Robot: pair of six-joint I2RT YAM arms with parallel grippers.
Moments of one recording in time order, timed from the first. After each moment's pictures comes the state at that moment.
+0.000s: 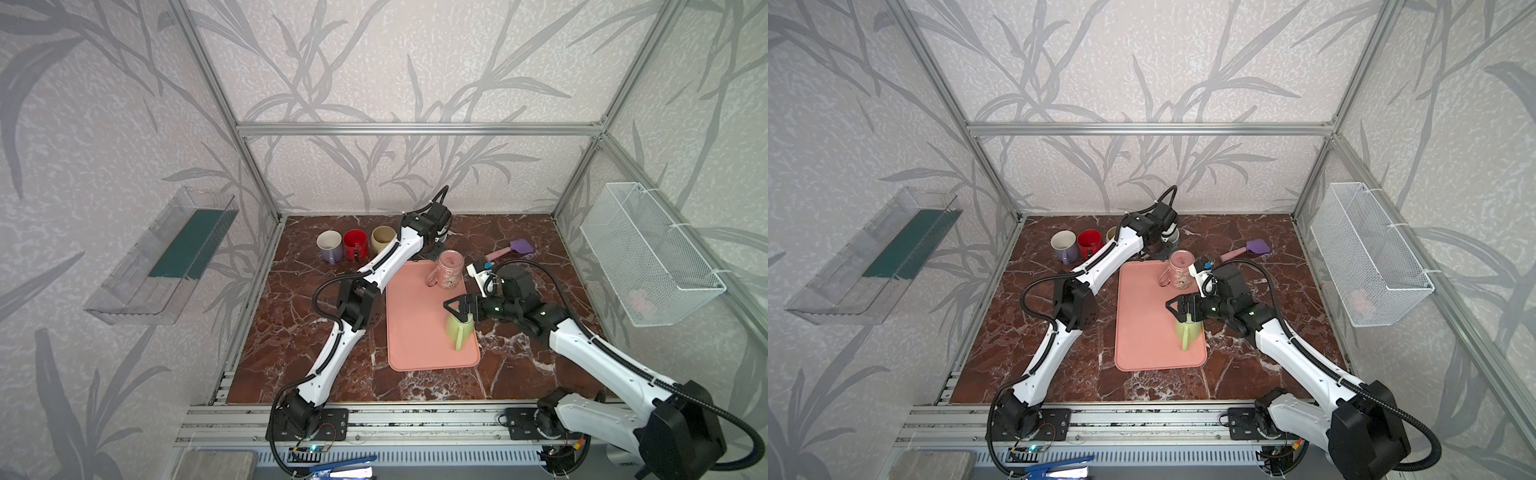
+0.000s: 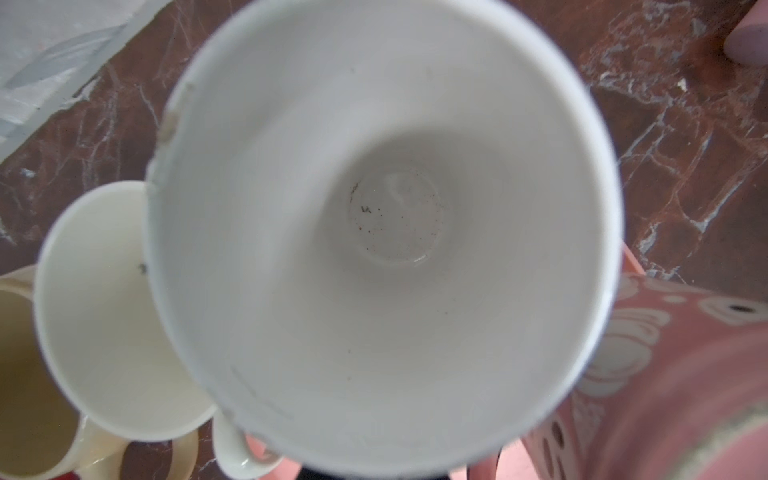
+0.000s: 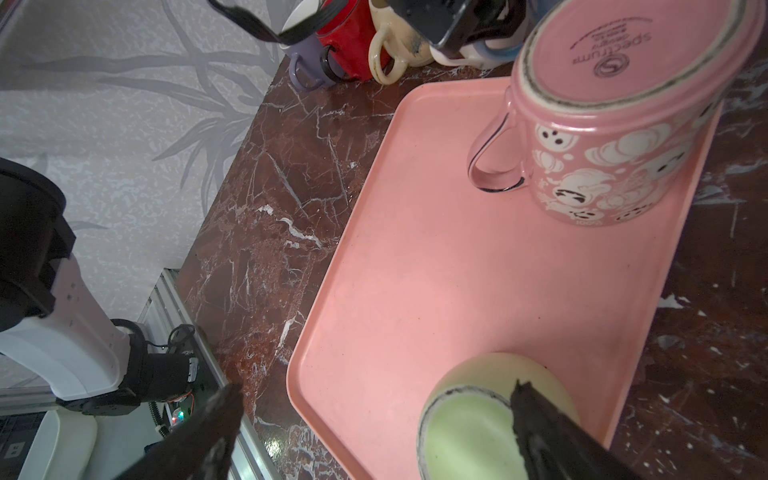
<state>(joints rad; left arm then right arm) -0.63 2.57 2.60 -1.16 -0.17 -0.02 0.48 1.12 0.72 -0.25 -0.46 0.39</state>
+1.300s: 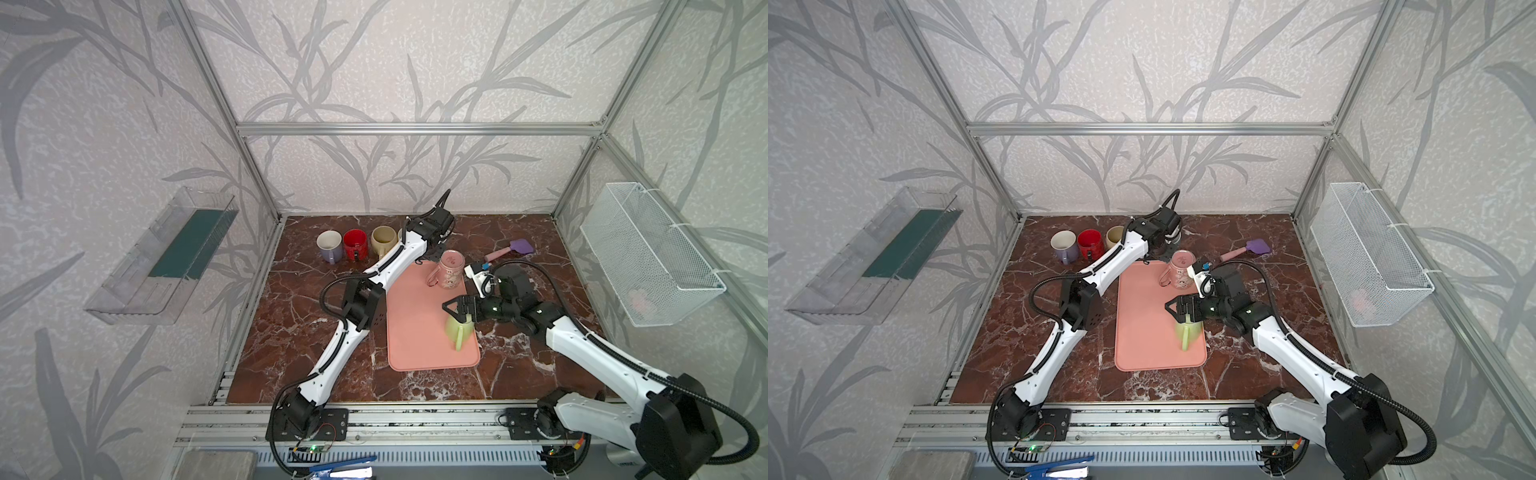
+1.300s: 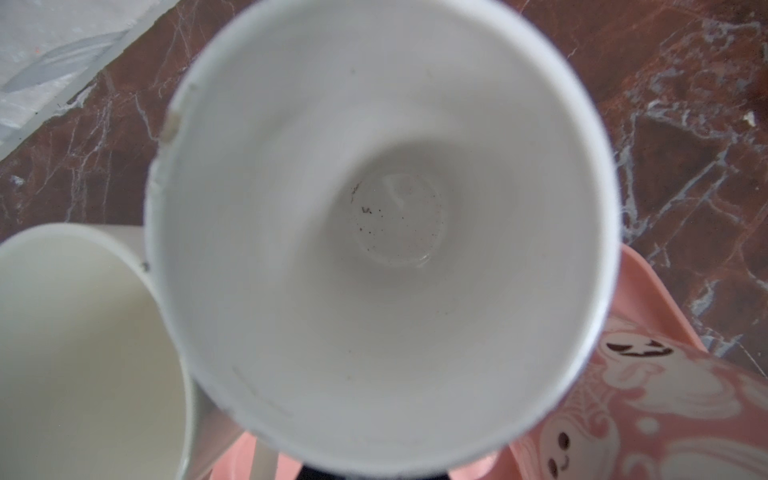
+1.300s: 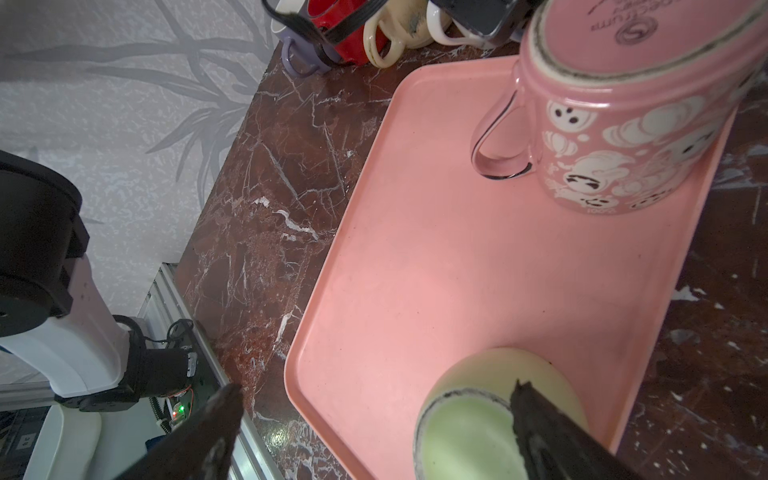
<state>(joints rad) -0.64 2.64 2.64 -1.10 -0.23 -0.06 0.48 1.16 0.72 -0.25 -0.47 0.39</state>
